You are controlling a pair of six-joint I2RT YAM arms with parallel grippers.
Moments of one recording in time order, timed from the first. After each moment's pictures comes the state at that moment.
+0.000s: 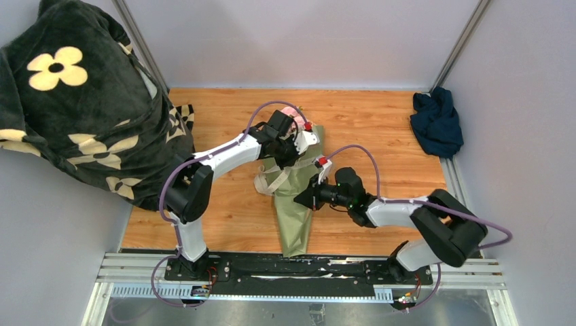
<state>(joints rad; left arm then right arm) -0.62 1.85 1.36 -0.47 0.33 0.53 0.74 1.44 0.42 0.70 -0.42 0.44</state>
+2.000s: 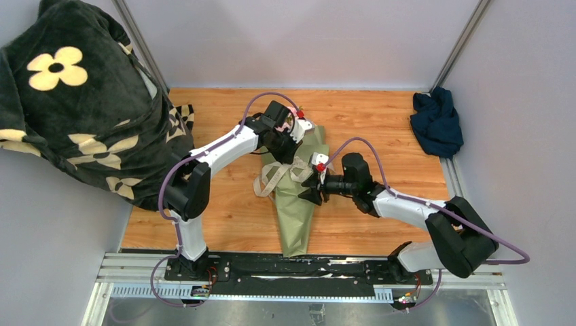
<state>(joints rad) -0.58 1.87 1.47 -0.61 0.38 0.32 0.63 1.34 0.53 0.43 -0.70 -0.22</state>
